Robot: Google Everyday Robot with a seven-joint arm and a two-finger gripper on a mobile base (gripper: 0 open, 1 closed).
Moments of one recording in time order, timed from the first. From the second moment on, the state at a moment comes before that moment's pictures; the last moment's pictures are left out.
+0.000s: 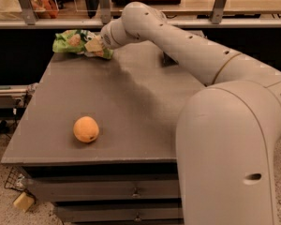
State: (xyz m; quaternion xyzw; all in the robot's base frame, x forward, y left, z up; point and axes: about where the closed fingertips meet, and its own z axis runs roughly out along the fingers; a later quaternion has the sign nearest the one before) arm 0.814 0.150 0.848 -0.38 0.78 0.21 0.44
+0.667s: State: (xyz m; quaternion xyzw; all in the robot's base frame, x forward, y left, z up) arm 0.815 0.152 0.843 -0.39 0.78 0.22 0.44
